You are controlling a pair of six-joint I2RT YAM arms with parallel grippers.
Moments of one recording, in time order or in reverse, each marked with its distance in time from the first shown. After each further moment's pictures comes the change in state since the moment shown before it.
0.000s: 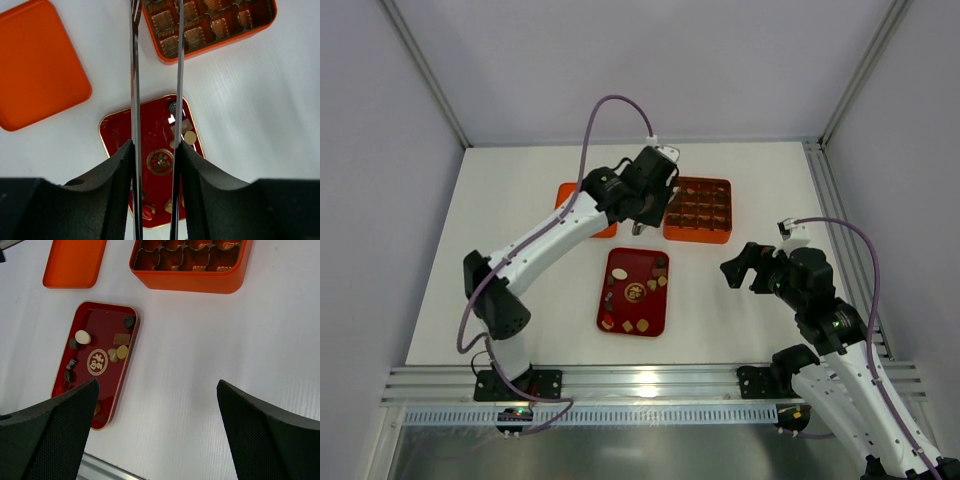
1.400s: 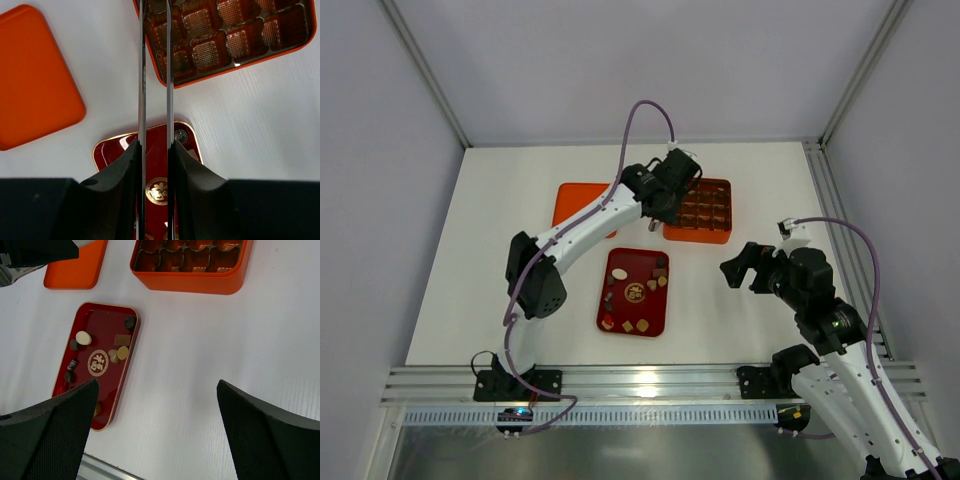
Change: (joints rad) left arm -0.003 0.195 0.133 -0.001 -0.047 0.003; right arm 0.000 0.000 -0.002 0.006 0.000 0.003
